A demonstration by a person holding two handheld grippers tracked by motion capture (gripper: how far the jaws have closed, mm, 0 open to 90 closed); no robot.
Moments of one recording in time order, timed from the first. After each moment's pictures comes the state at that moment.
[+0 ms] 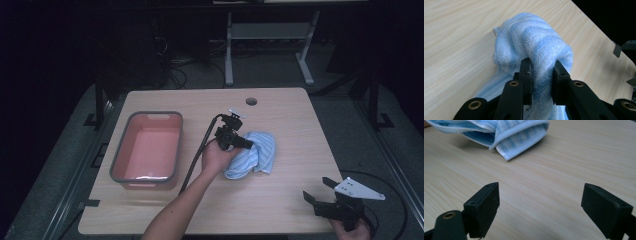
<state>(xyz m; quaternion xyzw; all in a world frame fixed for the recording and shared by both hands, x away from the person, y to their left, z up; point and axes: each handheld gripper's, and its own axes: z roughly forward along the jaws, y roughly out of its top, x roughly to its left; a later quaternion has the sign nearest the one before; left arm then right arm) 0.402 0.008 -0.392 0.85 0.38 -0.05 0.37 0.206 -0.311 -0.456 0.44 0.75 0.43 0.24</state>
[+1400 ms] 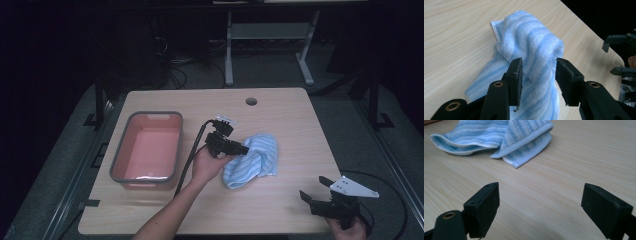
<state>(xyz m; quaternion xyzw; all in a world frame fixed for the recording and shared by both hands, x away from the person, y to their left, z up) 0.376 0.039 -0.385 0.84 0.37 -0.04 0.40 0.212 -0.304 -0.457 0.44 0.76 0.42 0.24</state>
